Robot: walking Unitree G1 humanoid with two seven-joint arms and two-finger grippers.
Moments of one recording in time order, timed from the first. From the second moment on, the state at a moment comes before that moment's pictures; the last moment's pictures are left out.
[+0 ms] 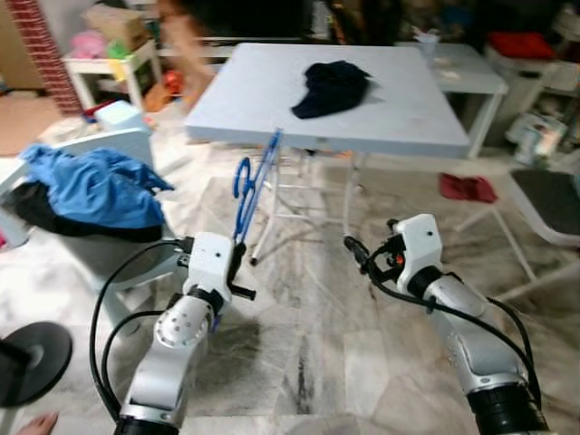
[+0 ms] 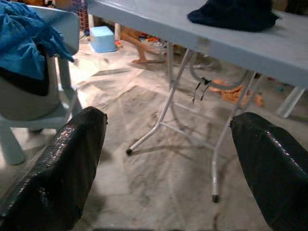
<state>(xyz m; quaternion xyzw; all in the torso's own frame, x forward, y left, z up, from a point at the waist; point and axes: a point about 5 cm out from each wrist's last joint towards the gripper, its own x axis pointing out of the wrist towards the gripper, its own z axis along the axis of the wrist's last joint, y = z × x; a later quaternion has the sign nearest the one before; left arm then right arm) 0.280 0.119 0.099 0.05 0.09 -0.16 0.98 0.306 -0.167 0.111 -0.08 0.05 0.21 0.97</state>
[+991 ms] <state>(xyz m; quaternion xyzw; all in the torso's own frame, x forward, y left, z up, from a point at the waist) 0.244 0.119 0.084 0.19 0.16 -0.58 0.77 0.285 -0.211 0.123 -0.36 0.18 0.59 0.70</state>
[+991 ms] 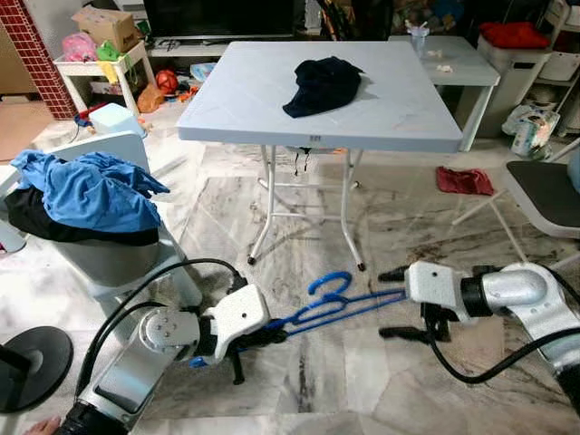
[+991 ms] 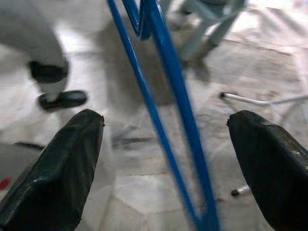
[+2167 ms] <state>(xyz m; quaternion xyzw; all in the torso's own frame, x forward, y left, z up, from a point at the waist) 0.249 0.110 0.082 0.21 0.14 -0.62 0.74 0.299 -0.230 0.129 -0.48 0.26 0.61 0.58</state>
